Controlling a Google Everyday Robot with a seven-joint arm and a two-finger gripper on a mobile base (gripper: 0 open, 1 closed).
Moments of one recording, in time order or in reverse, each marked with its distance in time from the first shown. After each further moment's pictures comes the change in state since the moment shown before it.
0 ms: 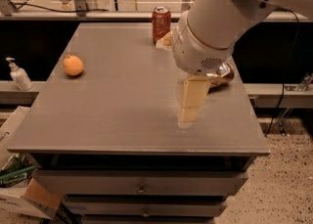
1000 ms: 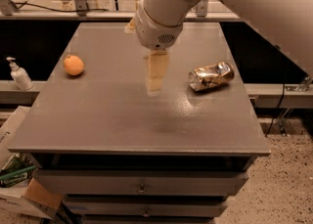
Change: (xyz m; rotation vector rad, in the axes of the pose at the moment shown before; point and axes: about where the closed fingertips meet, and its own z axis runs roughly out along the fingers) arm -0.031 -0.096 0.058 -0.003 -0.028 -0.127
